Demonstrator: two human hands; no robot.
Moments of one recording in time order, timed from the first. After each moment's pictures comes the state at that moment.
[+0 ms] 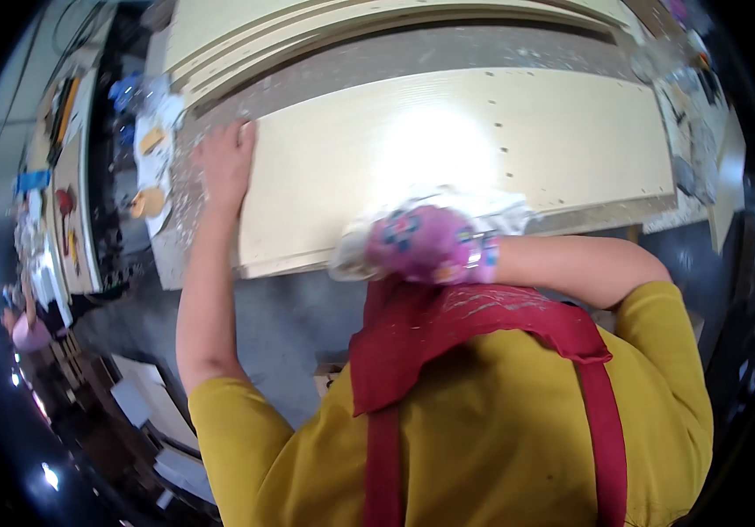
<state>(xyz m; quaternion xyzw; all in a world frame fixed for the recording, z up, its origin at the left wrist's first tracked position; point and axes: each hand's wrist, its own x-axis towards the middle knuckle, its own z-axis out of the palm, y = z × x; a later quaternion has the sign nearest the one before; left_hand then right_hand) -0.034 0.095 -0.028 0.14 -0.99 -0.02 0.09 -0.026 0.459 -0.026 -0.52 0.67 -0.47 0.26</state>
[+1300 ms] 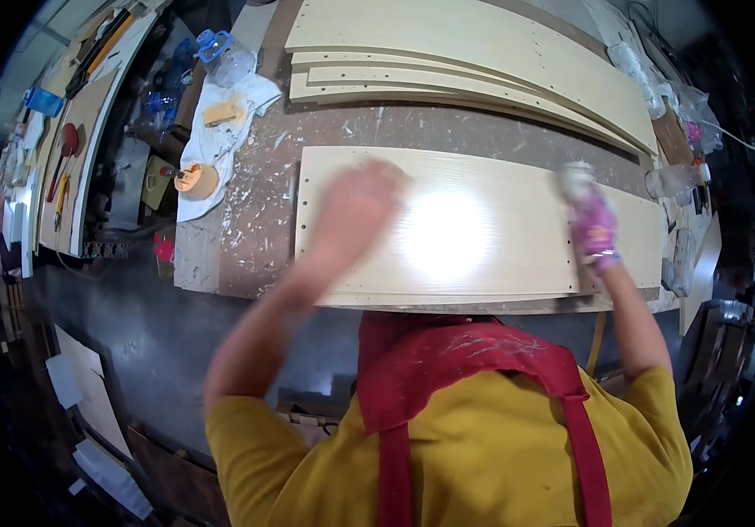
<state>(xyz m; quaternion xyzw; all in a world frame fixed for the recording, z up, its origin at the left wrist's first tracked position) 0.009 0.119 -0.007 -0.13 -0.96 -0.16 0.20 -0.148 0.504 0.006 -0.17 0.98 -0.13 -0.03</state>
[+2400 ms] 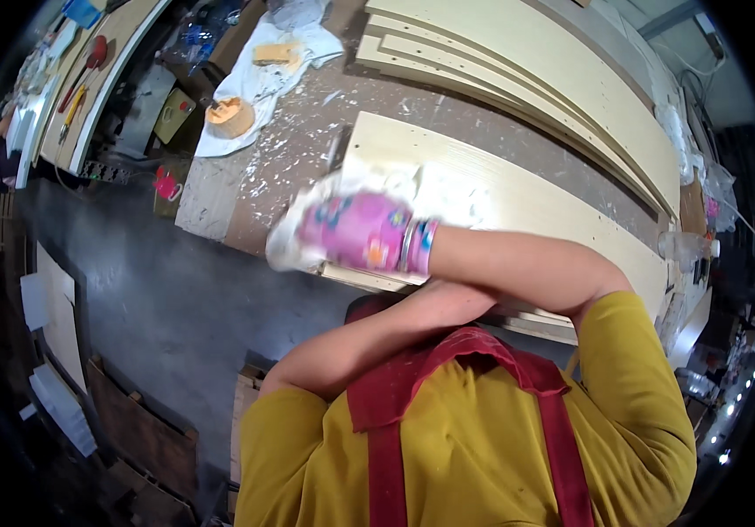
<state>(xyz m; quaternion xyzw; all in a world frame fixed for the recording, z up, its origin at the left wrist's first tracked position) 0.052 0.235 -0.013 -0.06 -0.70 -0.71 -0.01 0.000 0.166 0.006 -0.76 0.59 -0.21 0.15</state>
